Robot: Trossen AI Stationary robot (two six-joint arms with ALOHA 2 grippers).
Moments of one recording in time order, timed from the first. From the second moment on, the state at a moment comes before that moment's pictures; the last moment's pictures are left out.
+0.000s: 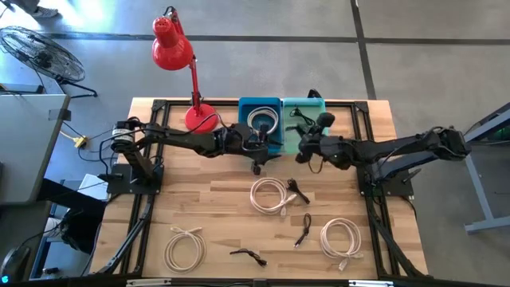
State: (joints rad) left arm 0.13 1.72 1.10 0.37 0.04 0.70; right arm 0.01 1.14 0.69 0.12 0.84 -0.55
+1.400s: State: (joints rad) left arm 0.13 1.58 1.10 0.00 -0.03 0.64; right arm -0.69 1.41 0.69 -0.02 0.05 -0.10
